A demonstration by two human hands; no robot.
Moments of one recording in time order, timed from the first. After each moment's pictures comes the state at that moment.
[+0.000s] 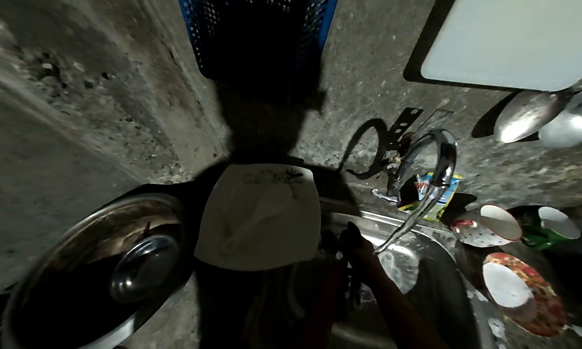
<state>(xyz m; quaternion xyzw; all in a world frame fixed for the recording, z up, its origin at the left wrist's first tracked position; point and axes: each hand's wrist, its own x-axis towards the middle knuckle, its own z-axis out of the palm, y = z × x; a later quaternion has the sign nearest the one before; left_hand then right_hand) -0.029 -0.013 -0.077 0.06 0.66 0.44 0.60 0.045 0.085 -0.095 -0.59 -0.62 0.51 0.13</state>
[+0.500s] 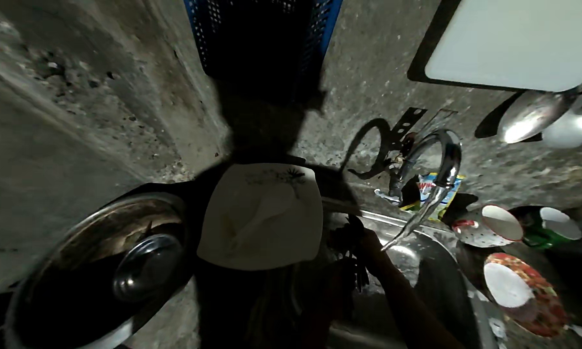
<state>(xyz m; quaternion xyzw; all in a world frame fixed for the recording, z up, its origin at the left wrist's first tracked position) -0.032 -0.017 -0.090 0.00 0.52 0.52 0.68 0.042 0.103 -0.074 -0.58 -0.63 0.51 0.09</state>
